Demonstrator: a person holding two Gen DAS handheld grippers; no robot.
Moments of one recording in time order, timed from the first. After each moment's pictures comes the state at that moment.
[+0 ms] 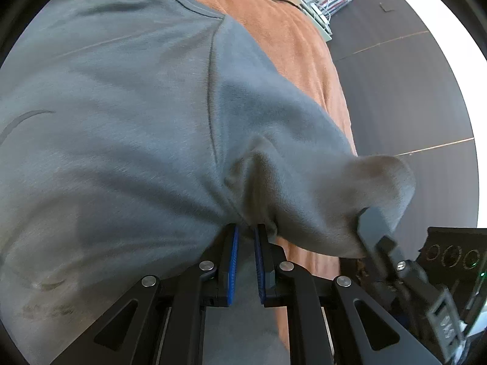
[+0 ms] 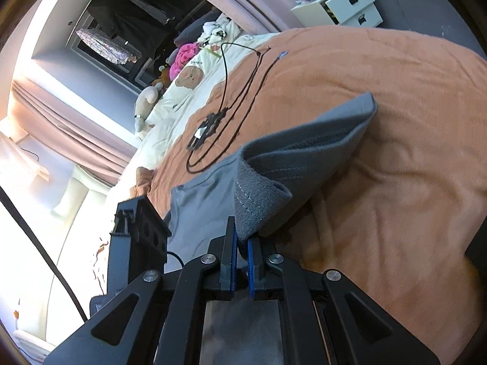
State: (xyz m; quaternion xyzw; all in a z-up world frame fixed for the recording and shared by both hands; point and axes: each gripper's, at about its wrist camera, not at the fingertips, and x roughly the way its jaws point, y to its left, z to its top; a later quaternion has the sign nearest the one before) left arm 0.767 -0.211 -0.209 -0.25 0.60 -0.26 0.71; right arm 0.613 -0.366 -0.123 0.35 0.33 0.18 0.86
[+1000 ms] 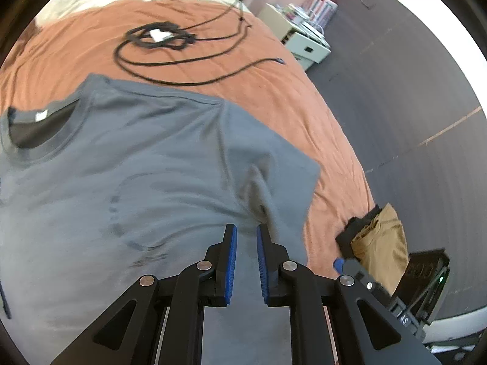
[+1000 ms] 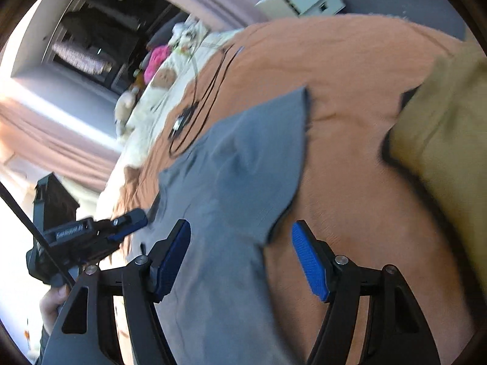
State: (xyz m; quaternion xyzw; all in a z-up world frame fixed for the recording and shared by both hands) left arm 0.732 -0.181 -0.089 -0.14 0.55 -0.21 0.79; right arm 0.571 -0.419 -0.104 0.38 0.35 0.12 0.84
